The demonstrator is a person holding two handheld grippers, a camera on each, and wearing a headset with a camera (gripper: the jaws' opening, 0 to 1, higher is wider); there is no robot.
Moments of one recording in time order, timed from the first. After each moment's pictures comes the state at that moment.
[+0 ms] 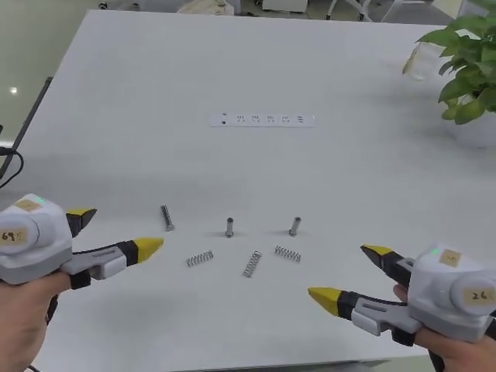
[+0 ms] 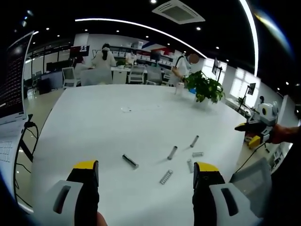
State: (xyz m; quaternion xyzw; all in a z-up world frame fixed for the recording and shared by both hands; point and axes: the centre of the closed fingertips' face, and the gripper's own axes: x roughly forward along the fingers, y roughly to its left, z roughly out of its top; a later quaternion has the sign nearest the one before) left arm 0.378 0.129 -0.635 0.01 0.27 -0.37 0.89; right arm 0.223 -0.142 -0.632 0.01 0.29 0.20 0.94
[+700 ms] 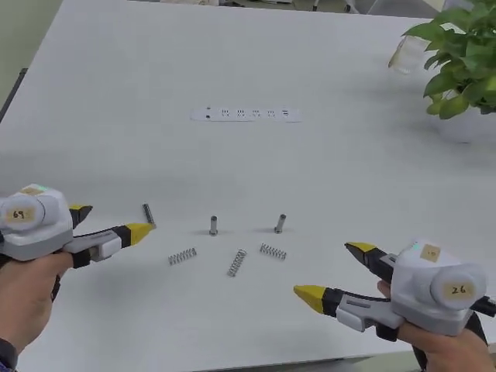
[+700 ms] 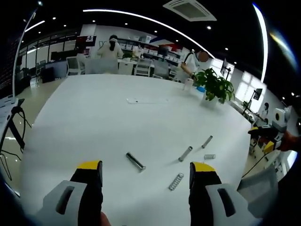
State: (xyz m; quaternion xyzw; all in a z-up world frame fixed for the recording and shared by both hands) left arm 0.418 0.113 -0.685 -0.01 0.31 -0.34 0.89; right arm 0.229 -0.147 -0.639 0.02 0.30 0.20 0.93
